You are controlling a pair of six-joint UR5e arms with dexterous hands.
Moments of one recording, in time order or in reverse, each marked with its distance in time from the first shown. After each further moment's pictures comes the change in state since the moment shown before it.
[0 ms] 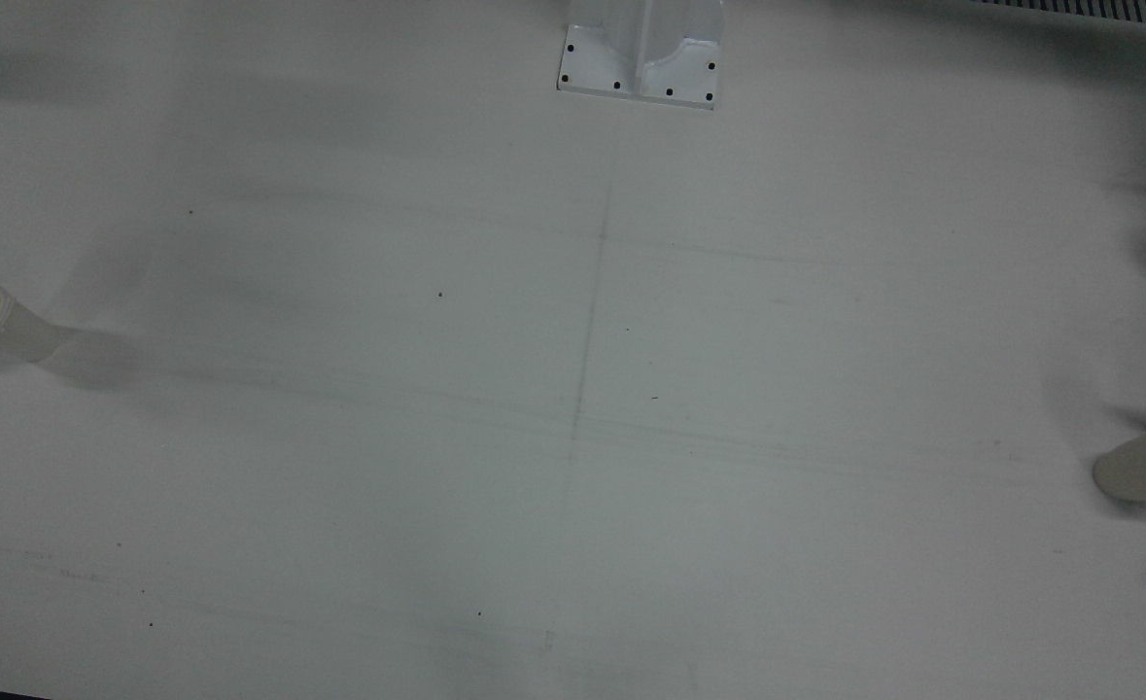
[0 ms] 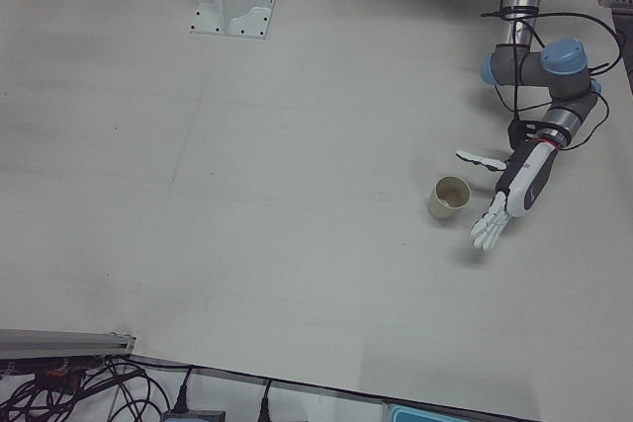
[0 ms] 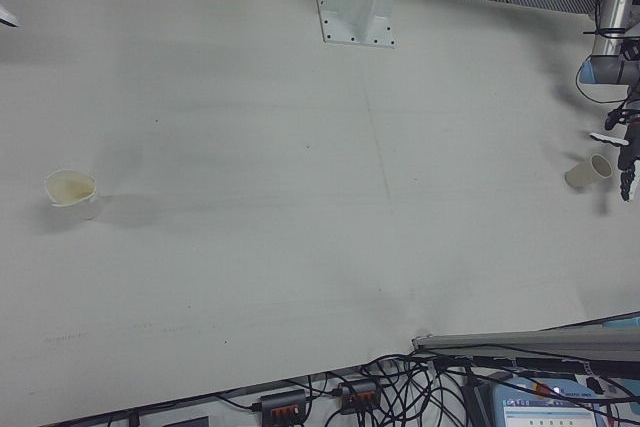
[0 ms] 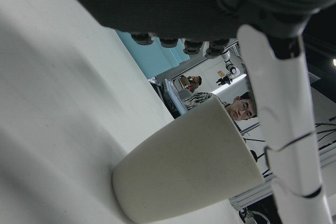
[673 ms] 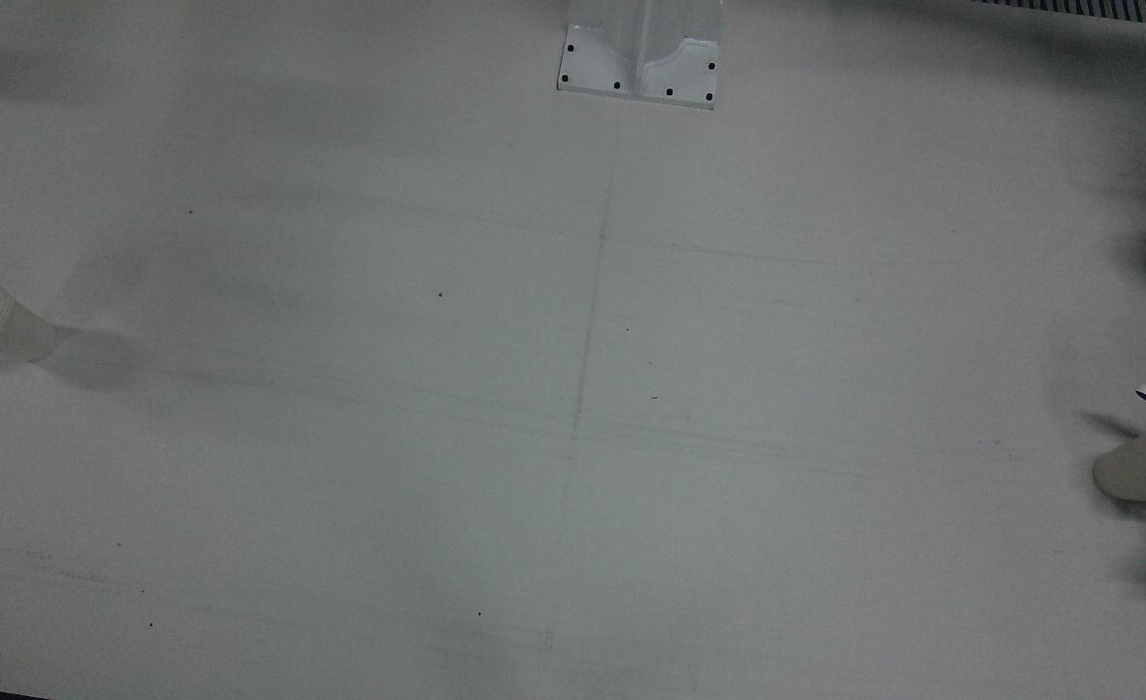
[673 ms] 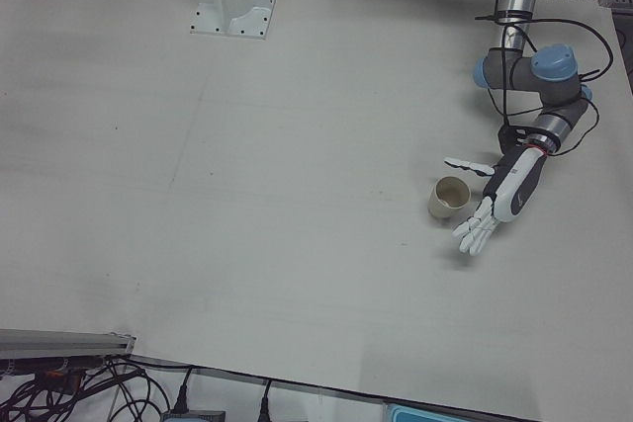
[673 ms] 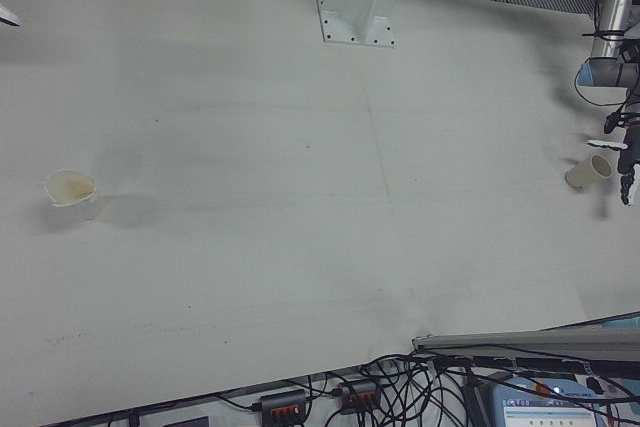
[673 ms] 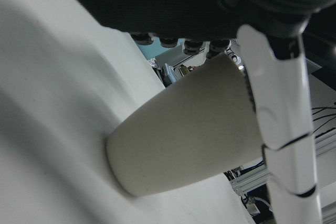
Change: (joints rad) left arm 0.053 -0.035 -0.001 0.031 -0.014 0.022; right arm -0.001 -0.001 0.000 0.003 0.000 0.001
